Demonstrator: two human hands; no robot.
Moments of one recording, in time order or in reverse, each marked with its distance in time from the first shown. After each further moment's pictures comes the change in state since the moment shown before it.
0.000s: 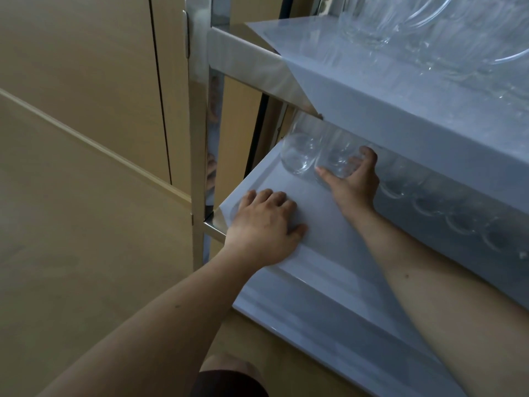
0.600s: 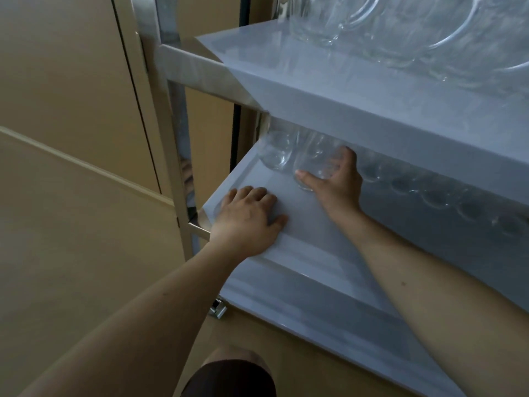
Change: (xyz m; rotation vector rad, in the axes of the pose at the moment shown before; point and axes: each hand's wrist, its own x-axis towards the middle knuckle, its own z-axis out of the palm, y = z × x) left_hand 0.001 0.001 -0.003 -0.001 -0.043 -0.010; right_hand -0.027 -0.006 -0.029 0.115 -0.026 0.016
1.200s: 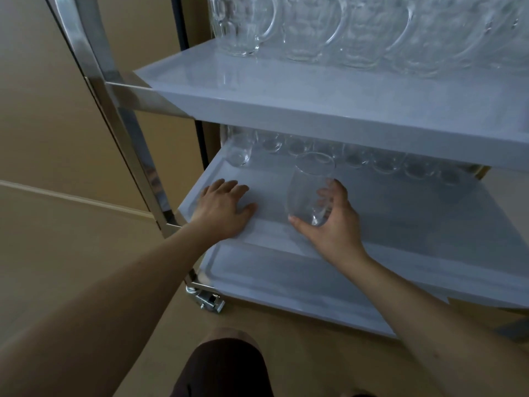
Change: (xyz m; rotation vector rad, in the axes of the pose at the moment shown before) left_hand -0.002 0.018 -0.017 0.044 -0.092 0.005; right_hand -0.119 0.016 -0.107 -0.105 -0.058 -0.024
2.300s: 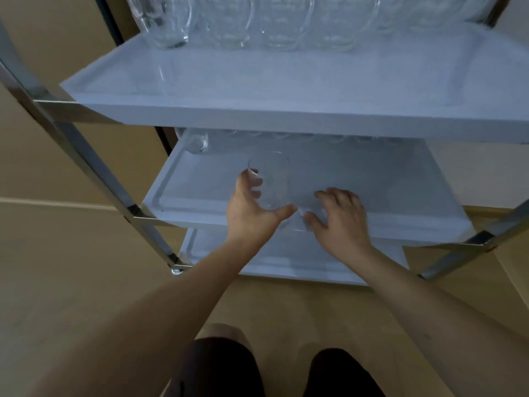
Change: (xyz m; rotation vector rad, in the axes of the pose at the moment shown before) left_hand -0.068 0.171 -0.007 -0.863 0.194 -0.207; right_hand -0.045 0.039 -0.100 -0.552 -0.180 0.084
